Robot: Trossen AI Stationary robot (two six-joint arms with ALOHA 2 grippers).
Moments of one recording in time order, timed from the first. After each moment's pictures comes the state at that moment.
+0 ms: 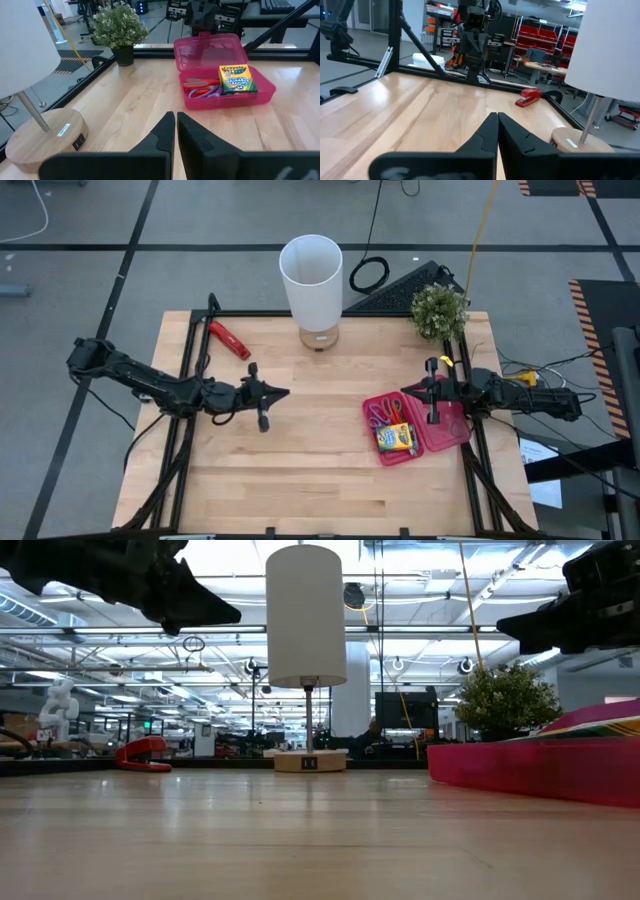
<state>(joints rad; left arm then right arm) -0.24 1.09 0.43 0.42 -0.47 -0.03 -0.06 0.00 0.02 0.01 -0.05 -0.19</state>
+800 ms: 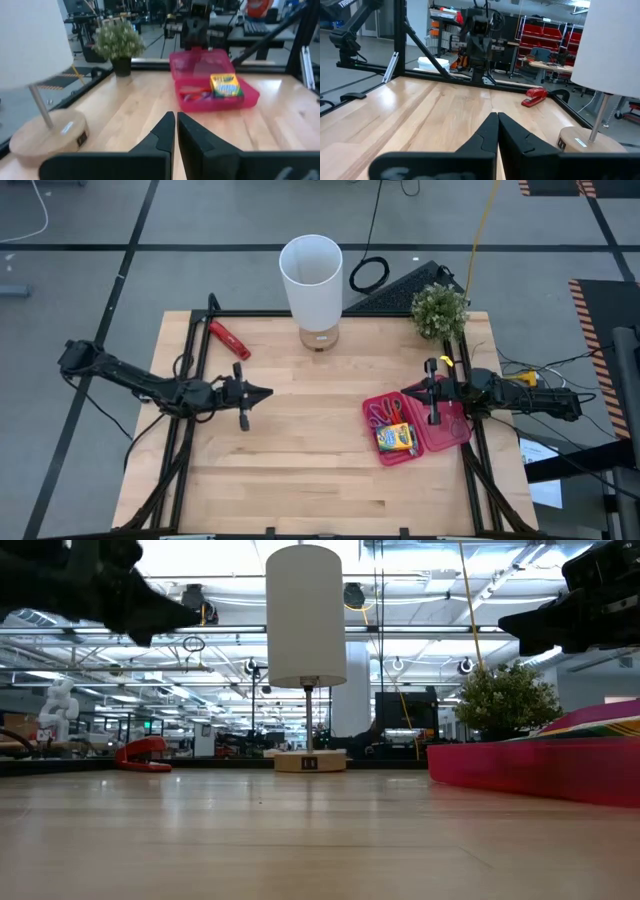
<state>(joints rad) -0.26 0.82 0.21 0.52 -0.44 -0.01 -0.06 0.00 0.02 0.01 -0.08 -0.14</state>
